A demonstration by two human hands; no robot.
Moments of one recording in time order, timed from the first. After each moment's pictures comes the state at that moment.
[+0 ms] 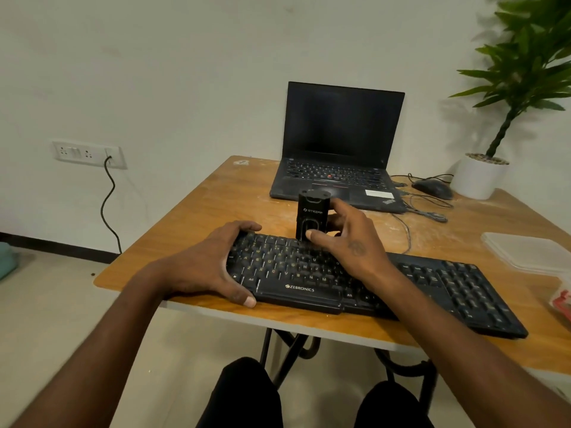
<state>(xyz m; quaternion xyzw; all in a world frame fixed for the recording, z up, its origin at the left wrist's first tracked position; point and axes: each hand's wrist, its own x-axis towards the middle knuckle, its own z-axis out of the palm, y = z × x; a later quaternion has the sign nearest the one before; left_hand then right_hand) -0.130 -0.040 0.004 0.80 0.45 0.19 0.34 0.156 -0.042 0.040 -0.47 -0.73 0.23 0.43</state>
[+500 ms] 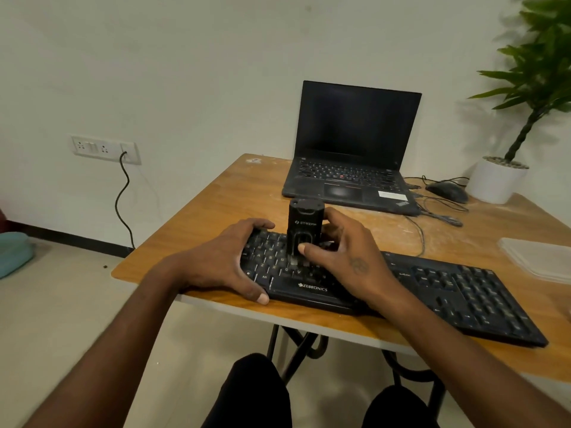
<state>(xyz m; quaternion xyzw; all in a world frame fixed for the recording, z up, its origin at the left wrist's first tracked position) -0.130 -0.037 0.004 0.80 0.46 0.19 0.34 0.134 -0.064 0.035 -0.43 -0.76 0.26 0.41</state>
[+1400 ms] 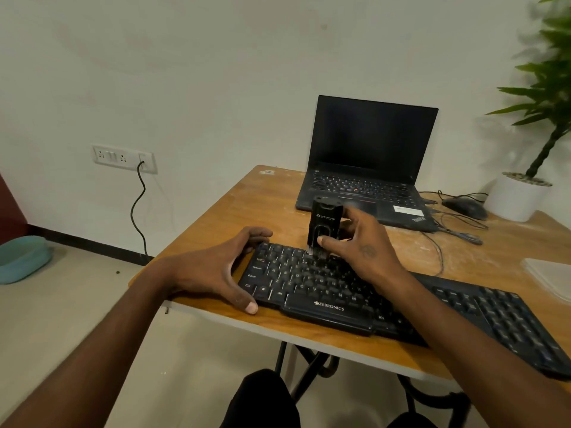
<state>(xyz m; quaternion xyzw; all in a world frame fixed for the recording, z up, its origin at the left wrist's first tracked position) -0.164 -0.035 0.013 0.78 0.43 0.17 0.42 0.128 -0.021 0.047 -0.48 -0.74 0.23 0.41</state>
